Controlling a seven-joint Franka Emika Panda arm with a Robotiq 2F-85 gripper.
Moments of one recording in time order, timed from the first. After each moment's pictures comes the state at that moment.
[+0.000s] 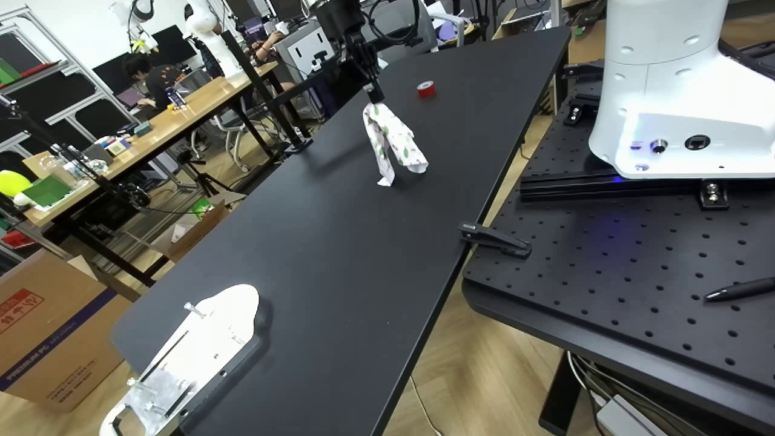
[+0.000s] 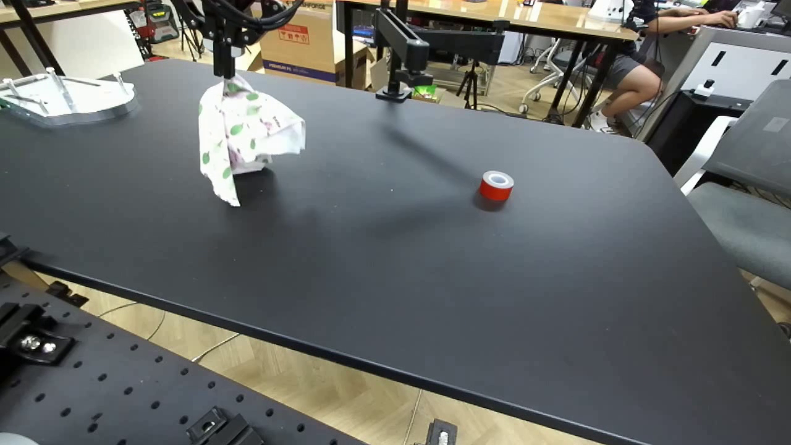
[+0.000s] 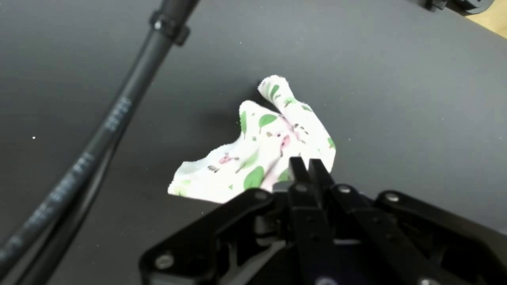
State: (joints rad) arm 0.11 -0.06 0.03 -2.46 0.21 2.23 -0.45
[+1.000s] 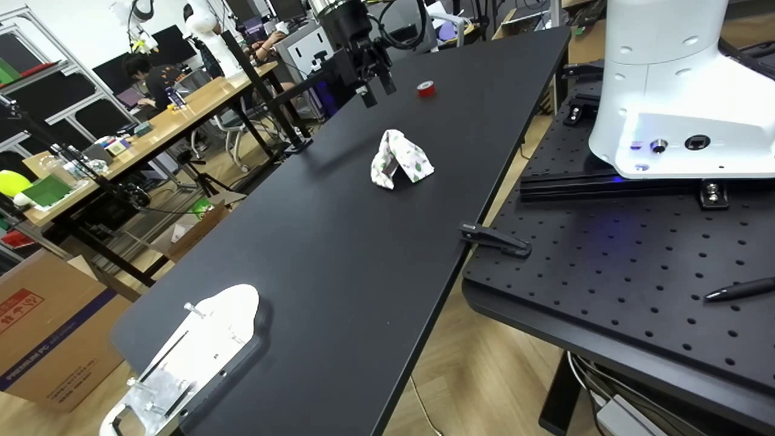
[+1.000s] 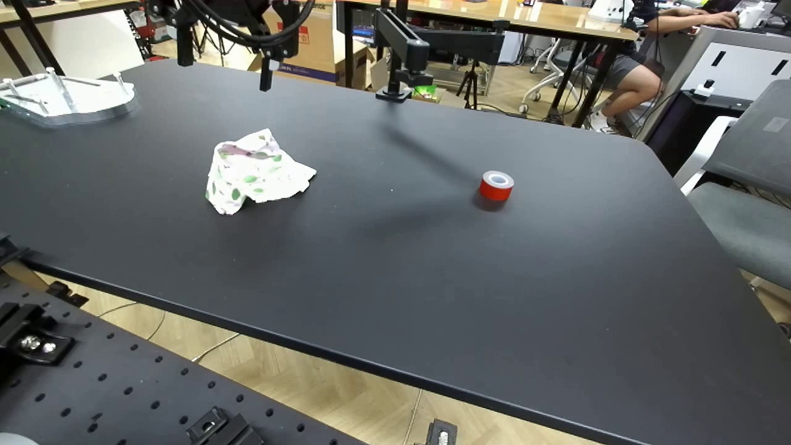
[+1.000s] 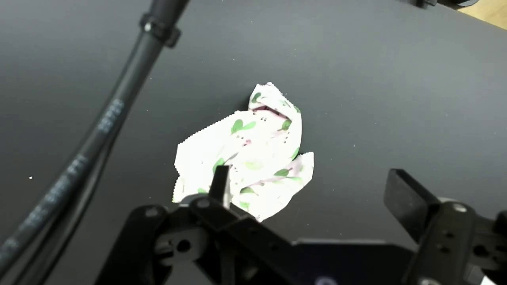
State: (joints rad) arm 0.09 -0.03 0.03 -2.47 0.23 2.22 -0.39
